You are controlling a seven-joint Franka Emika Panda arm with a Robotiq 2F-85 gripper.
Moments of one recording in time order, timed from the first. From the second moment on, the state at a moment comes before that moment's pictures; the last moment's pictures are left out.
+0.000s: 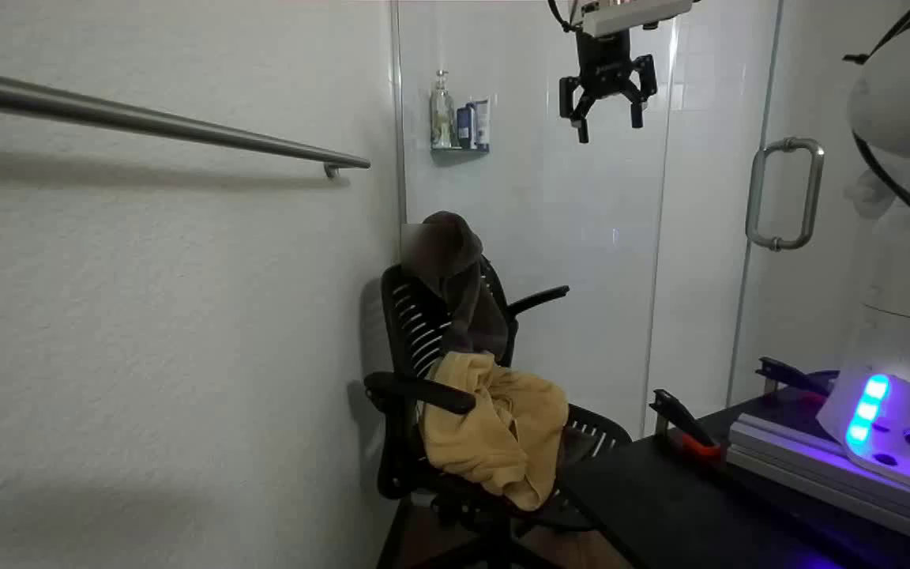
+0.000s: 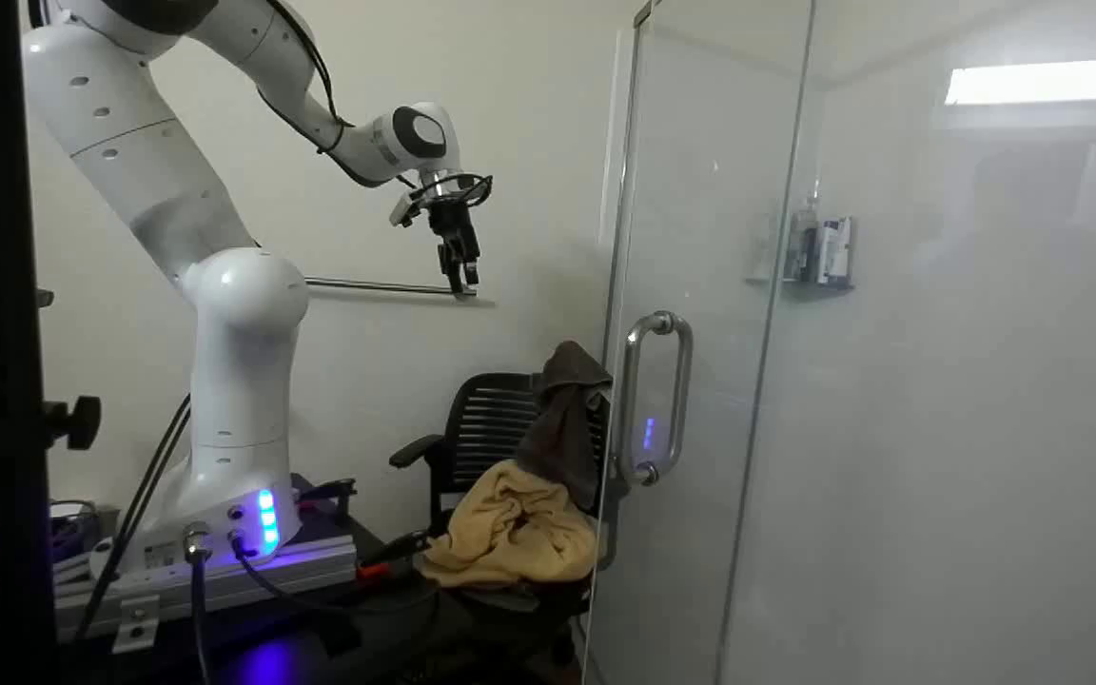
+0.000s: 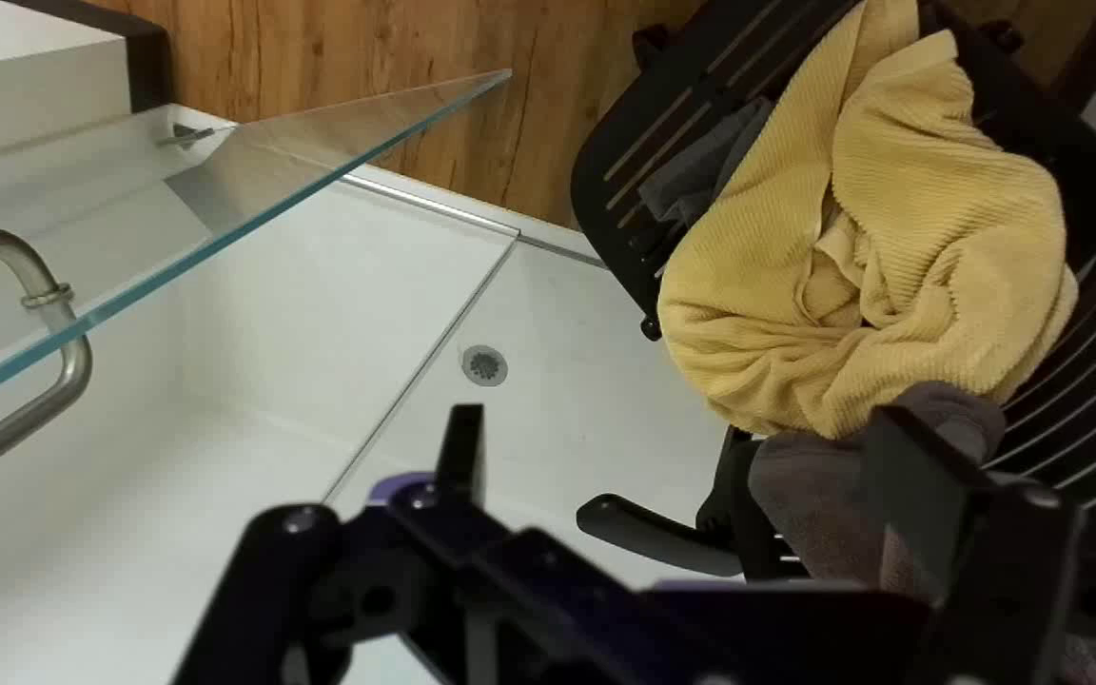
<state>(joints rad) -0.06 -0.60 0.31 -2.46 -0.16 1.95 0.53</state>
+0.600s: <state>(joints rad) -0.05 -0.49 0.22 -2.39 -0.17 1.98 0.43</state>
